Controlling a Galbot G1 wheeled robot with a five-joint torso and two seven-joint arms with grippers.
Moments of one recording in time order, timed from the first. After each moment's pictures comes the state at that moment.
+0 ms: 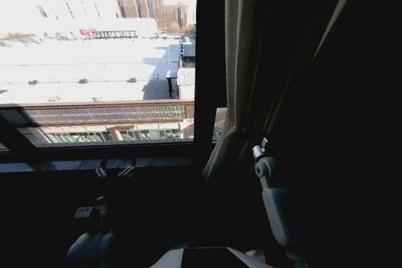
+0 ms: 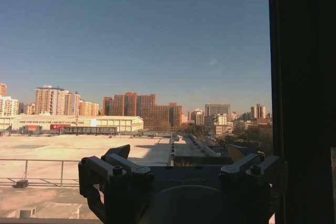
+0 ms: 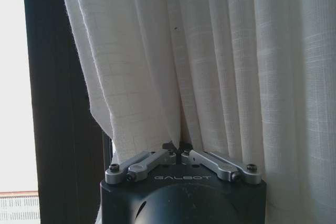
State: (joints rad) left arm 1.73 -1.55 -0.78 -2.29 -0.21 -0.06 0.14; right arm -1.04 1.32 0.56 1.83 0.27 -0.31 0.03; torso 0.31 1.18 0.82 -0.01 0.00
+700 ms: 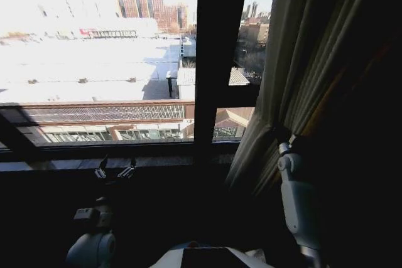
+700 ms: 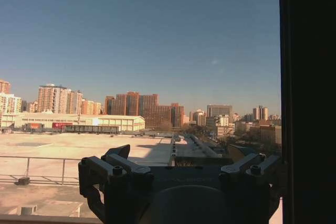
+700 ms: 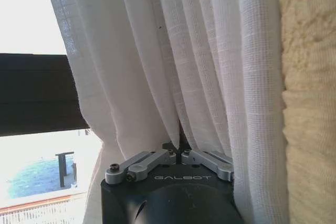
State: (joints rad) left arm 1.73 -1.55 -0.78 -2.29 -0.22 -0.07 0.14; right arm -0.98 1.25 0.82 1.67 0.28 -0.32 0.08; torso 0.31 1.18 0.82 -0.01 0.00
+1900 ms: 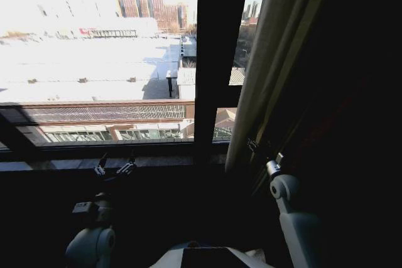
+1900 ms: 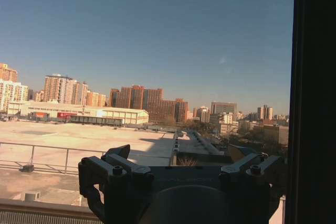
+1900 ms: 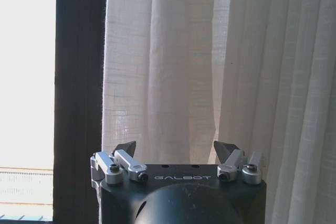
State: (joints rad) left arm 1.68 -1.55 -0.80 -2.31 -0.26 0.04 0.11; right arm -1.36 1.26 0.66 2.14 0.26 -0.36 0.05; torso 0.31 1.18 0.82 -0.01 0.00
